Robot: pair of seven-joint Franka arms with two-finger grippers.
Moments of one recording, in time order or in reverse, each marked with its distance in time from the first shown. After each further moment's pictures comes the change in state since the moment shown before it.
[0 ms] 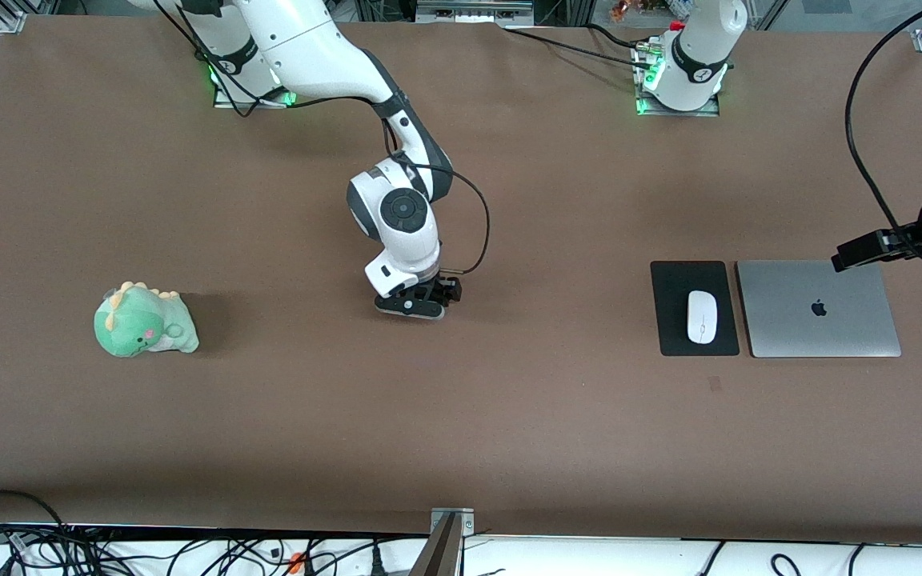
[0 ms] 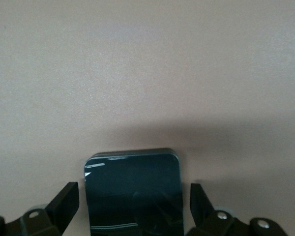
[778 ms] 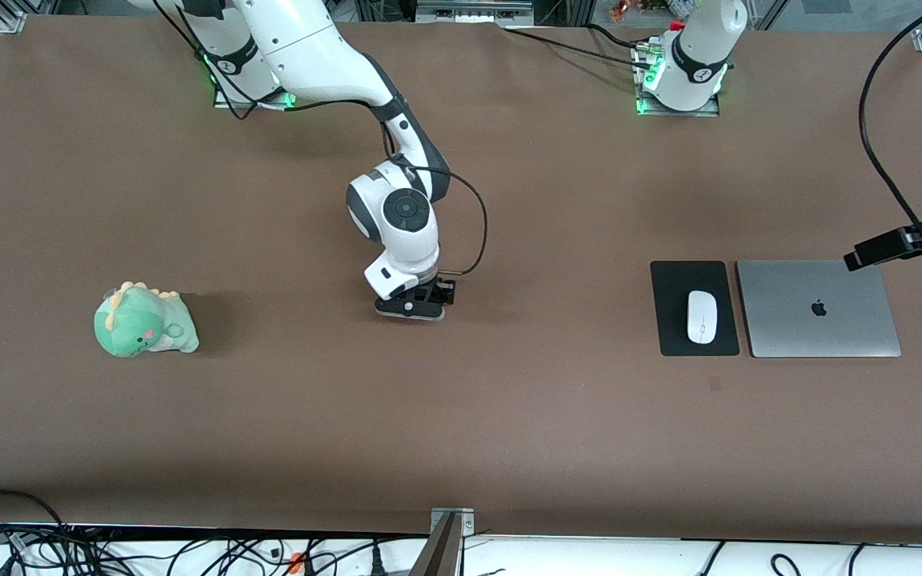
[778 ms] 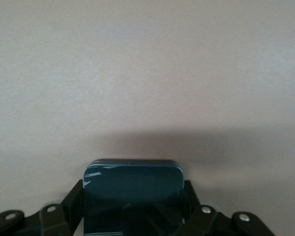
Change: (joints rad) left arm 0.028 -0.049 -0.013 -0.079 -0.053 0.058 -0.004; right arm -0.005 0.007 -0.017 0.014 -0.053 -0.030 -0.037
